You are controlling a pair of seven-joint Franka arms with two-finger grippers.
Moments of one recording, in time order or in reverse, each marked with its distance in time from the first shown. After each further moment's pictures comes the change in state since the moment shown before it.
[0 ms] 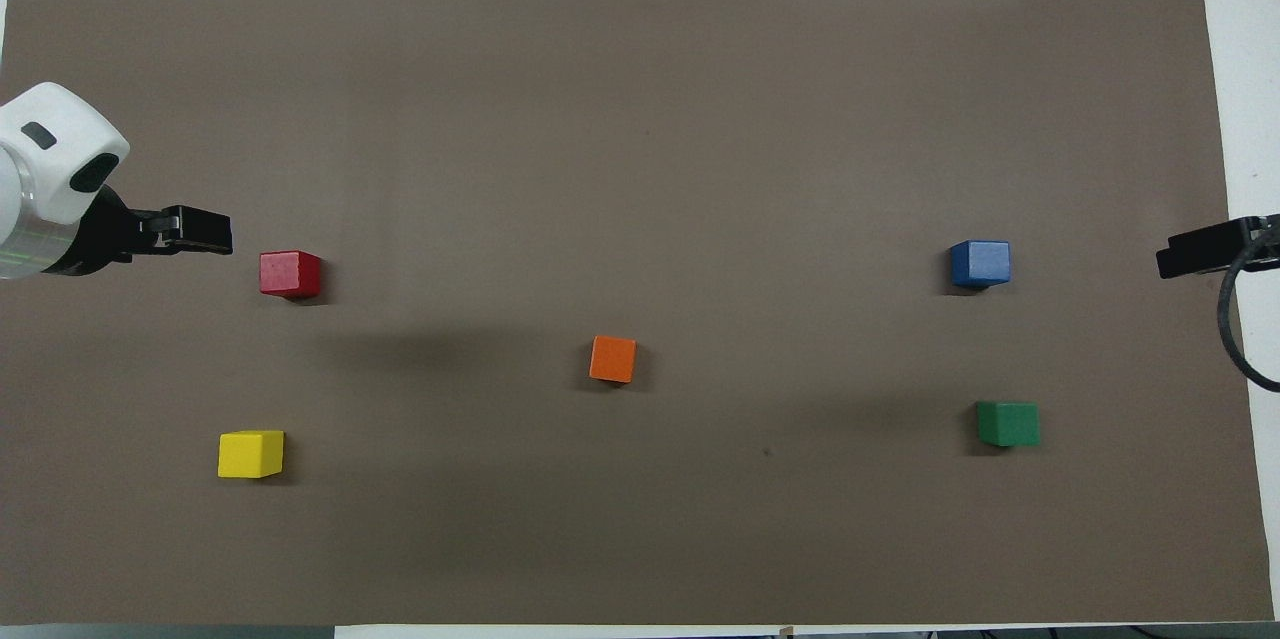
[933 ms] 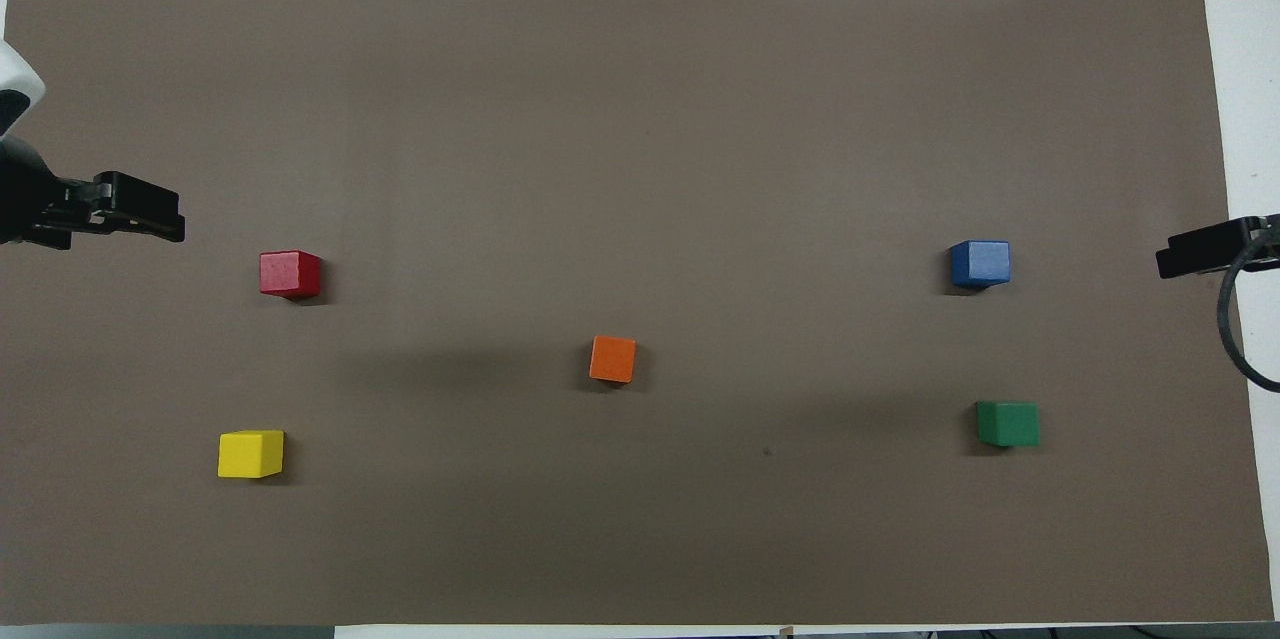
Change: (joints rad) left arm -0.022 0.068 -0.002 0.330 0.000 -0.337 0.001; right arm 0.000 0.000 0.000 0.000 0.000 0.000 0.000
